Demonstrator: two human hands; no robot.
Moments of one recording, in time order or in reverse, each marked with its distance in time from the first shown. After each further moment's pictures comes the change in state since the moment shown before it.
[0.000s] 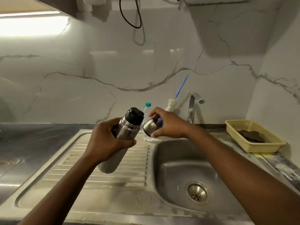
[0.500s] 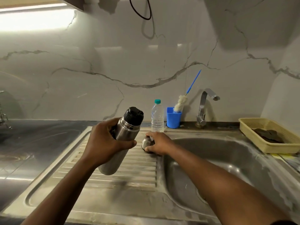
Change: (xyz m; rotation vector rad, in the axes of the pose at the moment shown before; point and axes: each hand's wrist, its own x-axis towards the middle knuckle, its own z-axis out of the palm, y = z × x) left_hand -0.003 -0.023 -0.021 -0.022 0.015 -0.006; right_hand 0.059 0.048 0.132 -0.130 -0.053 0.199
